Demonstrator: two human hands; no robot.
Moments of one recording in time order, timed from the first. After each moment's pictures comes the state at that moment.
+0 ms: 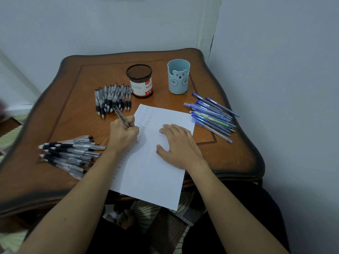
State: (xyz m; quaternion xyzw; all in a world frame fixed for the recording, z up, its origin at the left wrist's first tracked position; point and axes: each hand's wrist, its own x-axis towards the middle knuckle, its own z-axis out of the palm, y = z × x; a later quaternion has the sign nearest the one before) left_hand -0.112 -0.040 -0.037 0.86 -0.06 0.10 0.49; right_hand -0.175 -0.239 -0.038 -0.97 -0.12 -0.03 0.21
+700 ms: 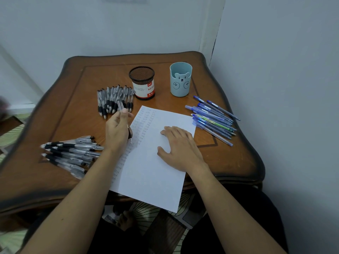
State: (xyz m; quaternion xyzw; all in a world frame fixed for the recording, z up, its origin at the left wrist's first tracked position) left_hand -0.111 -0.040 -0.030 0.75 0.06 0.11 0.65; right_hand -0.176 -0.239 -0.036 -0.97 -0.13 -0.03 0.22
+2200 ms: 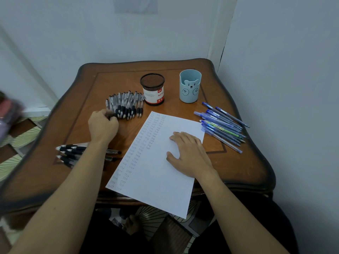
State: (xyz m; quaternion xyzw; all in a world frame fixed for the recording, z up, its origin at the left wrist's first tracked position) left_hand -0.083 0.027 0.005 0.92 0.15 0.13 0.35; right_hand -0.175 -0.238 -0.036 -0.97 -0.12 -0.02 0.23
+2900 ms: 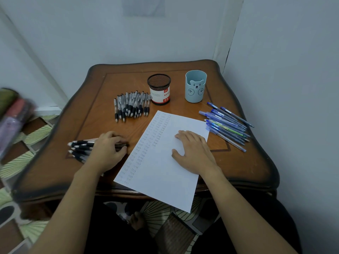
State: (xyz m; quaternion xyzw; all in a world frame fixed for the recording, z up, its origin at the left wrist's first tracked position) left_hand -0.160 0.056 -0.010 0.98 -0.05 0.00 0.18; right_hand -0.176 -0.239 -0.036 -0.97 -0.12 -0.03 0.22
